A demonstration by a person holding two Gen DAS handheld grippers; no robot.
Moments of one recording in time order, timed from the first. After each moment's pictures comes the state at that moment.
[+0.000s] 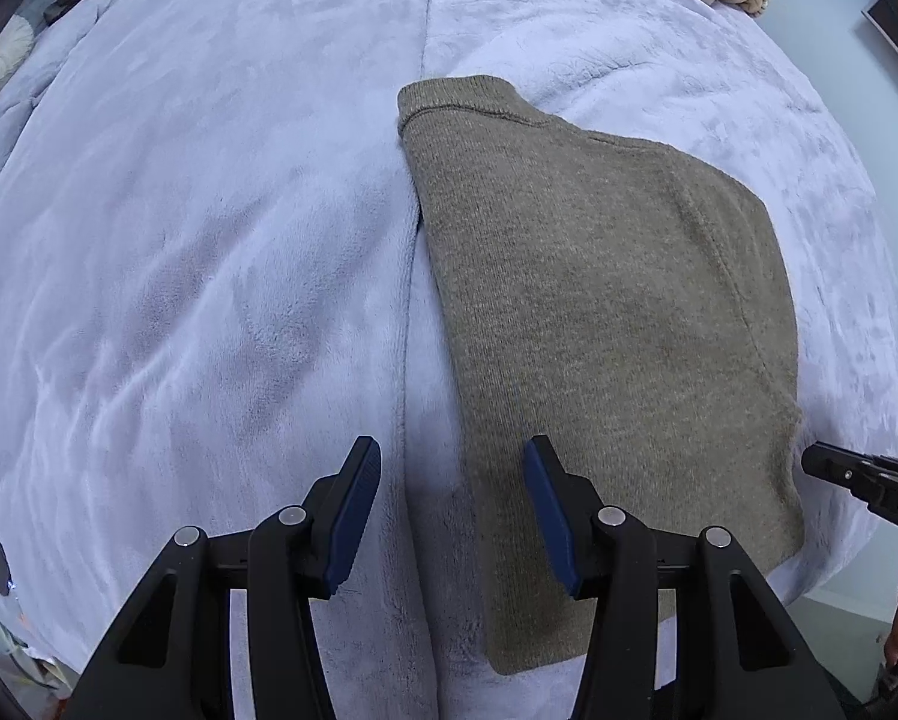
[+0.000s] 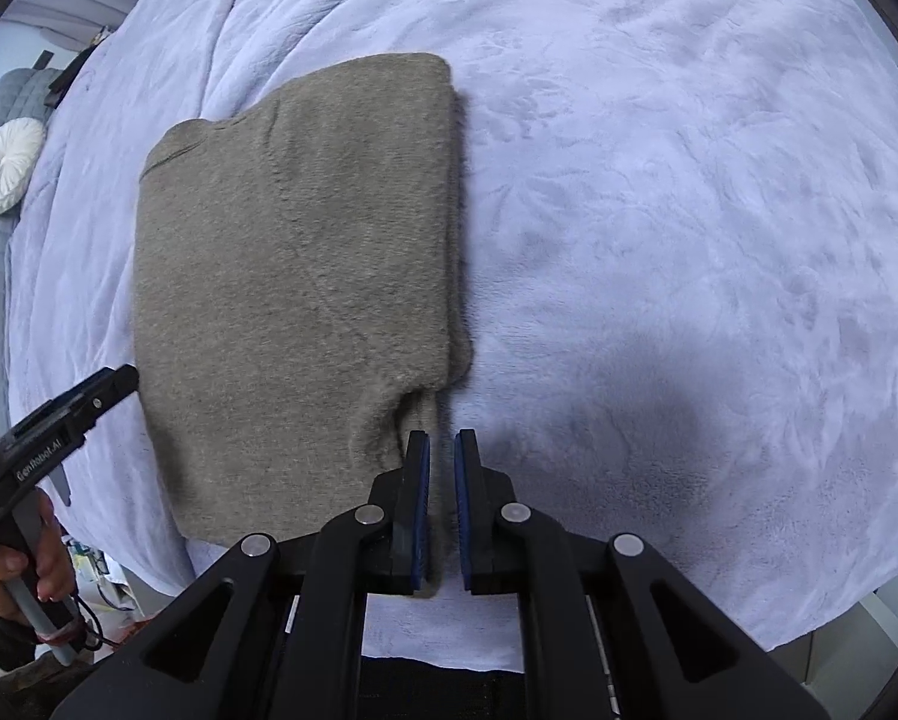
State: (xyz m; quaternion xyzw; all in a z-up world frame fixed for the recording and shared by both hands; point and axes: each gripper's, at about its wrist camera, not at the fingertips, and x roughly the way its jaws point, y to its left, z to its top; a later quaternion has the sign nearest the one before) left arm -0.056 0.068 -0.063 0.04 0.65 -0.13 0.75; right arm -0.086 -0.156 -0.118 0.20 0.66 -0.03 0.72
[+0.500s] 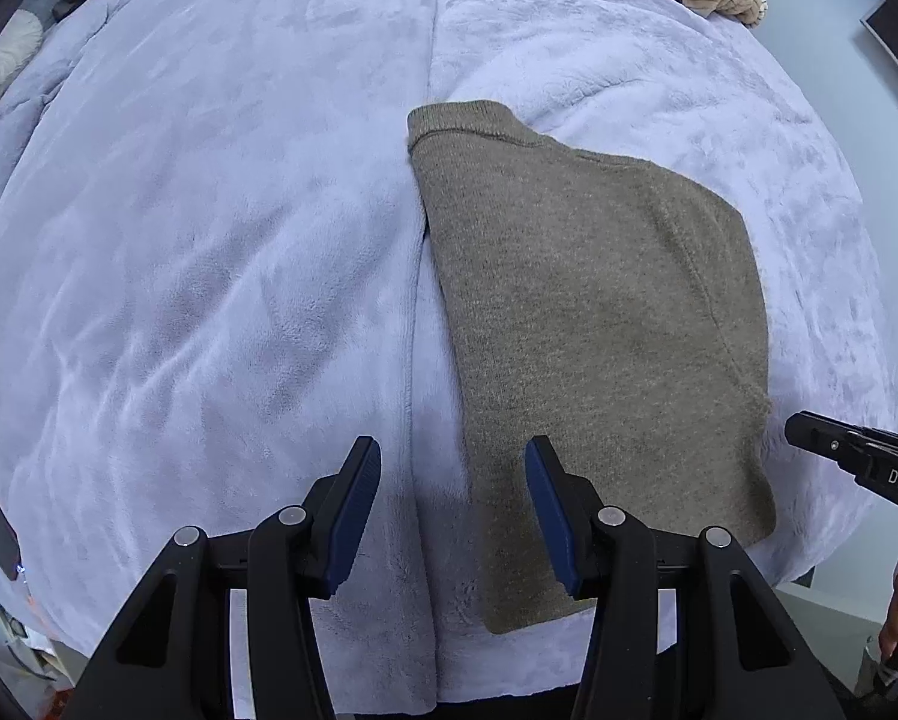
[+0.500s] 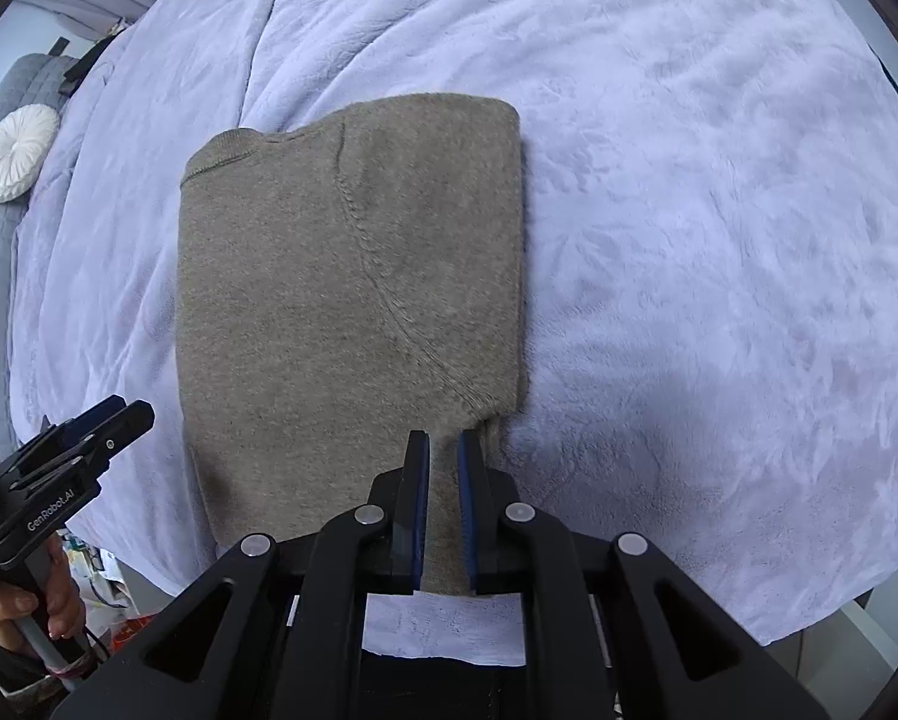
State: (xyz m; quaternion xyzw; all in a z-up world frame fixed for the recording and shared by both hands) left arm -0.063 0.076 -0.030 0.03 0.65 -0.13 0.75; right arm -0.057 -0.115 -0.092 0.18 0.66 -0.02 0.73
